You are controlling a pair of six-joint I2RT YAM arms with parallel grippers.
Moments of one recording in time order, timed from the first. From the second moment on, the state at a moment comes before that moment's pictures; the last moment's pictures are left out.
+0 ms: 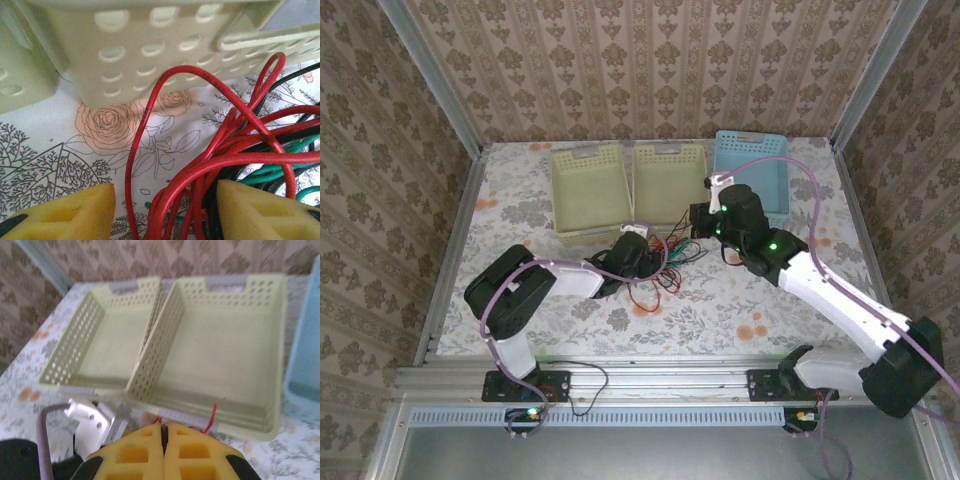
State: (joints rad) left arm -0.84 1.77 0.77 0.25 -0.17 -0.48; right arm 0.56 1.17 1.00 -0.27 0.13 0.37
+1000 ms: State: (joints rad) left arm -0.85 1.78 0.77 0.22 -0.25 -0.48; right arm 0.14 1.01 1.42 -0.16 0.02 0.26
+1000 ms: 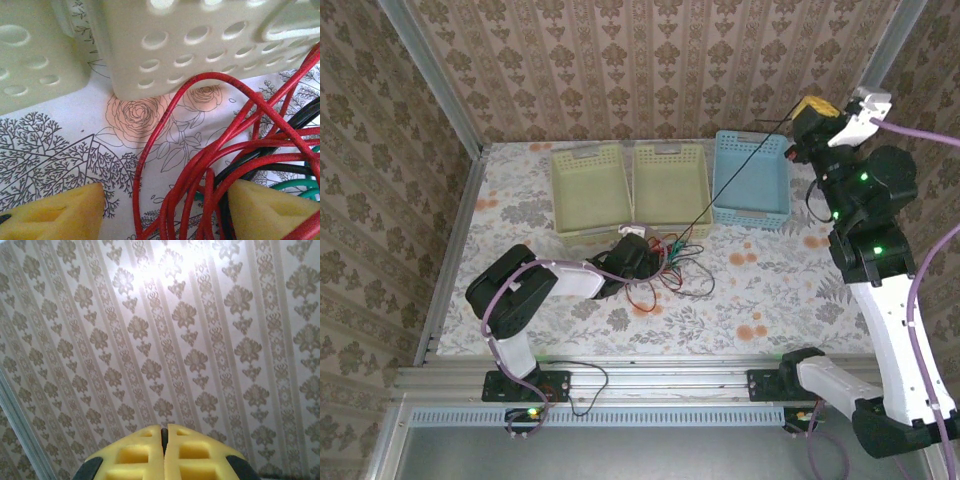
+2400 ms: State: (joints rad) left arm -0.88 1.77 0.75 0.09 -0.50 -0.69; right arm -0.16 0.96 1.60 -0.14 0.32 0.37
